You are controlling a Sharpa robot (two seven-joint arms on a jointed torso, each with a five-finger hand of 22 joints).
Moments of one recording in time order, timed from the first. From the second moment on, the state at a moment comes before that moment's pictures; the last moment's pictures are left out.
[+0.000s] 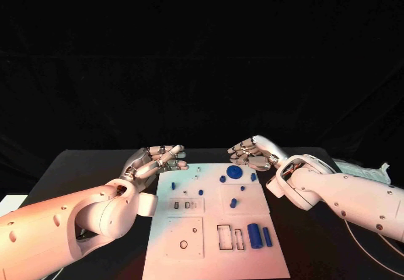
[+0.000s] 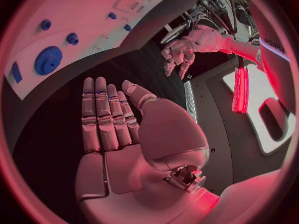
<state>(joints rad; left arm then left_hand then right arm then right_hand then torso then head) 1.12 -0.91 -0.01 1.70 0.01 -0.35 0.50 1.40 -0.02 0.10 0.20 0.05 0.95 0.22 0.13 0.07 1.04 0.16 0.13 0.07 1.15 0.11 0.20 0.17 0.17 0.96 0.22 0.33 0.14 1.14 -0.82 0.04 1.44 -1.06 -0.43 0.18 1.30 0.03 0.31 -0.18 0.23 0.99 0.21 0.07 0.07 1.12 0.15 0.07 0.06 1.22 0.09 0.10 0.07 0.18 0.99 0.20 0.28 0.12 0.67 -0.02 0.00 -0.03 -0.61</state>
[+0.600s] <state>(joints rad) 1.13 -0.95 -0.01 1.79 0.01 -0.33 0.47 1.39 -0.01 0.09 0.20 0.05 0.96 0.22 0.12 0.07 1.04 0.16 0.12 0.07 1.15 0.11 0.19 0.17 0.17 0.97 0.22 0.32 0.13 1.19 -0.79 0.04 1.47 -1.58 -0.29 -0.09 1.30 -0.06 0.35 -0.11 0.16 1.06 0.15 0.07 0.07 1.19 0.09 0.07 0.06 1.47 0.01 0.60 0.37 0.18 1.19 0.09 0.72 0.36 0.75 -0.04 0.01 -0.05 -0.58</state>
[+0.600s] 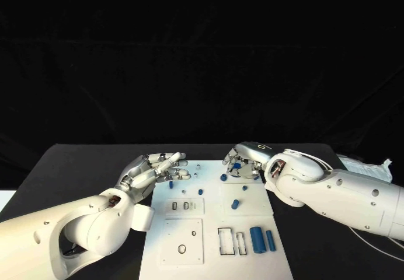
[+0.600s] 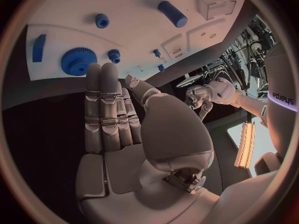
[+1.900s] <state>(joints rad) 1.13 -0.95 -0.01 1.81 0.02 -0.33 0.45 1.39 -0.01 0.09 0.20 0.05 0.95 0.22 0.11 0.07 1.04 0.16 0.11 0.07 1.15 0.11 0.18 0.18 0.17 0.97 0.22 0.31 0.13 1.20 -0.74 0.04 1.44 -1.73 -0.13 -0.17 1.33 -0.11 0.39 0.00 0.15 1.06 0.14 0.07 0.07 1.18 0.08 0.07 0.06 1.47 0.01 1.24 1.04 0.12 1.31 0.10 1.26 1.01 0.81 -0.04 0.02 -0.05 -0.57</state>
